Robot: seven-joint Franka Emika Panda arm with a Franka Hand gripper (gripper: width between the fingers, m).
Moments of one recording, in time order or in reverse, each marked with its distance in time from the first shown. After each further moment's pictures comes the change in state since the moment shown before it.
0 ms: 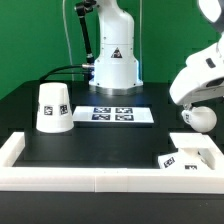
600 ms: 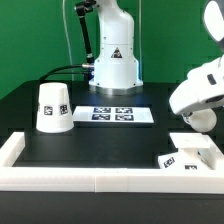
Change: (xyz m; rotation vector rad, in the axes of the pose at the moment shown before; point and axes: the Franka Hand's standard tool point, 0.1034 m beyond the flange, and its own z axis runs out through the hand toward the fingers) arm 0.015 0.001 0.021 0.004 -0.019 0.006
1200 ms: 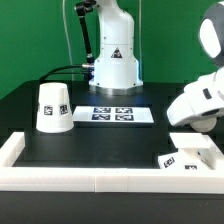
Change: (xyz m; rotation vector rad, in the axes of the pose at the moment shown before) arm 0.012 0.000 0.022 0.008 -0.001 -0.002
